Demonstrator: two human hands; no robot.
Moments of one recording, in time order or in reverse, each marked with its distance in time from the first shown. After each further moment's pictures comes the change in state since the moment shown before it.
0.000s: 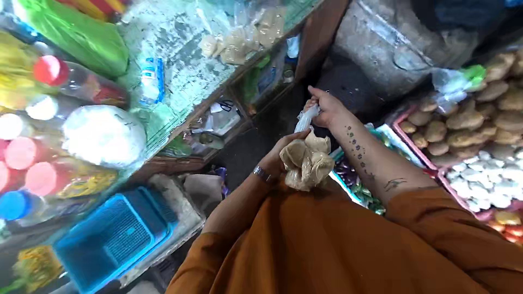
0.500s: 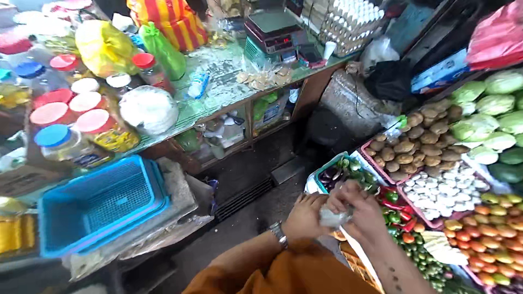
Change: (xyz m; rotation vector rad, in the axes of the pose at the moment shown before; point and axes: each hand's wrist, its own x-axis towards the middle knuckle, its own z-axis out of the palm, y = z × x) left_hand -0.184 -0.245 0.101 1.107 0.061 0.751; right_hand -0.414 0.198 -0.106 -0.204 -0.347 -0.613
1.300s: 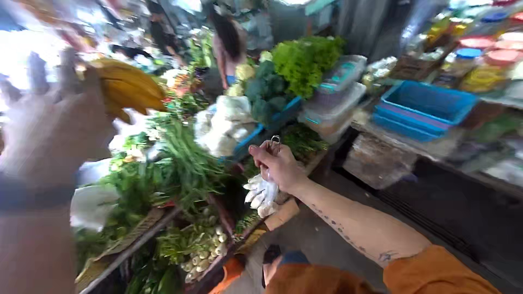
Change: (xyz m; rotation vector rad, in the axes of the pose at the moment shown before) left_hand -0.965 0.604 0.150 1.400 0.998 -1.879; right_hand -0.743 0.176 0.248 0.060 -1.764 0.588
